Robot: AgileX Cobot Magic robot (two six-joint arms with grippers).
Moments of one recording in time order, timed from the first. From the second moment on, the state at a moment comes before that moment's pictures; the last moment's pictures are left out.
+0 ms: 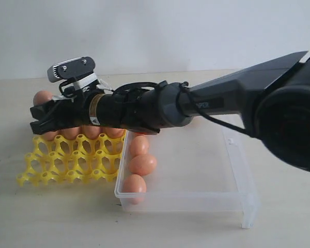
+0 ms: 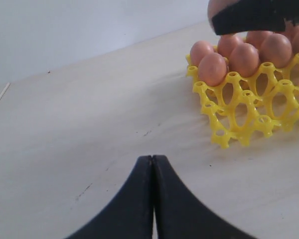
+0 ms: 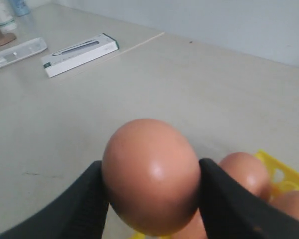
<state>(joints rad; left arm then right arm) -0.02 0.01 0.00 0.03 0.39 0.21 0.77 2.35 -1.62 -0.78 -0.48 0.85</state>
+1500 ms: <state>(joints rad) -0.02 0.01 0.00 0.03 0.39 0.21 0.81 2.44 -1.66 -0.86 -0.49 0.89</state>
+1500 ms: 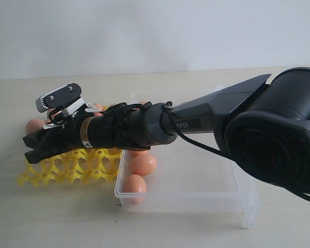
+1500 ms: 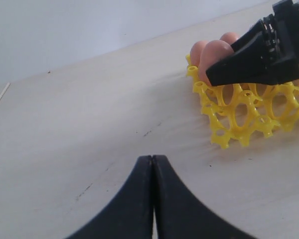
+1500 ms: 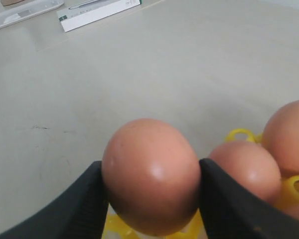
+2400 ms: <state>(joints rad) -0.02 0.01 0.00 0.03 0.39 0.21 0.85 2.04 -1.68 -0.52 0.40 0.55</state>
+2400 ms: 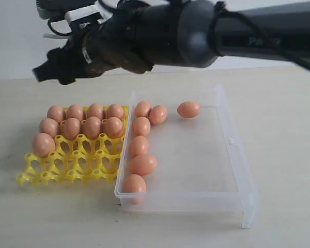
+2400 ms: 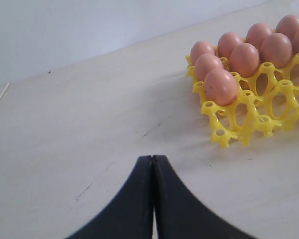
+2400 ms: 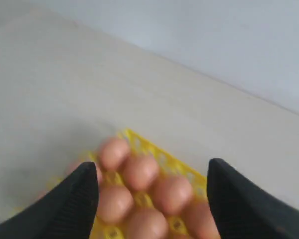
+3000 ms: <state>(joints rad) -0.02 0.01 0.00 0.03 0.39 0.21 0.80 2.00 -1.50 -0.15 0.96 -0.50</state>
